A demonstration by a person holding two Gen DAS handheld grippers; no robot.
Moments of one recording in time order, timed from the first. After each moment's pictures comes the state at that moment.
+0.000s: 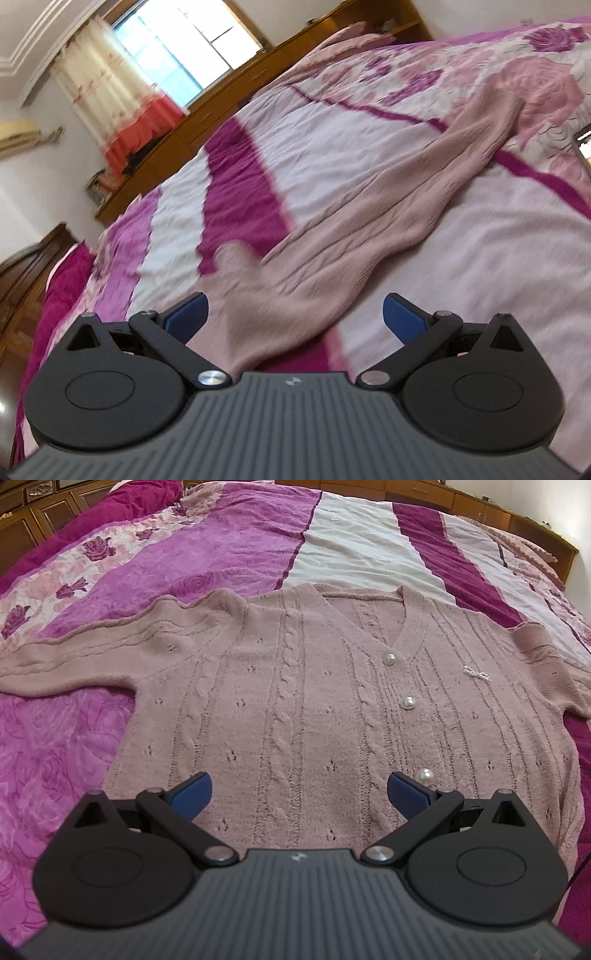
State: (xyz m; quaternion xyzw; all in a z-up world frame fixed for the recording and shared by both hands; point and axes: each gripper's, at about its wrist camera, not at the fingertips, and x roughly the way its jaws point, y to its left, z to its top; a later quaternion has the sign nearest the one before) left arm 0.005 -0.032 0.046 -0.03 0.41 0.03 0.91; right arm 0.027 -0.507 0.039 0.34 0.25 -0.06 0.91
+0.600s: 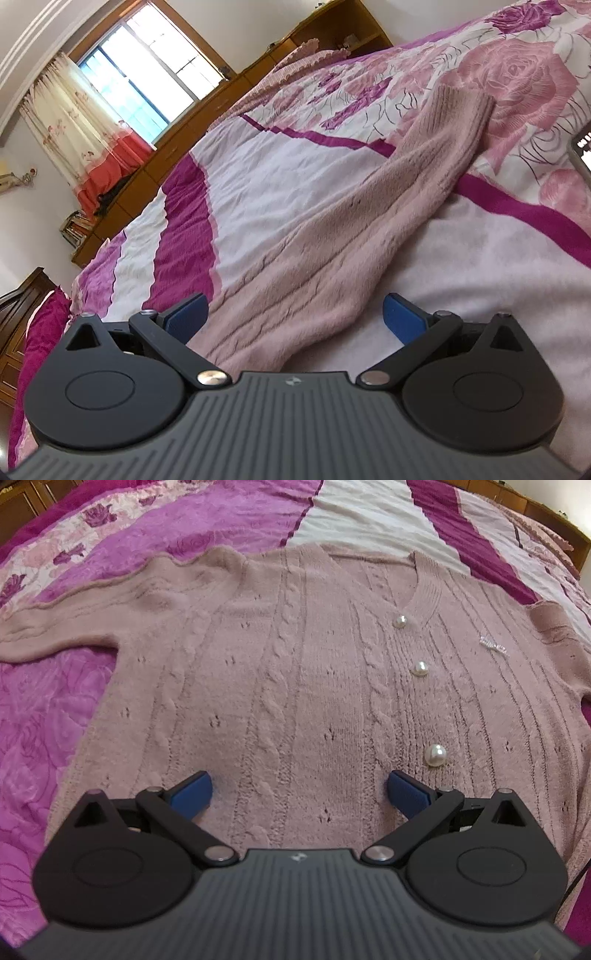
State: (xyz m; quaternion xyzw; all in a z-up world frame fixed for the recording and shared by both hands) left arm 0.015 -0.039 0.019 -0.04 0.46 0.04 0.89; right arm 0.079 -0.574 -0.002 0.36 0.22 -0.11 0.90
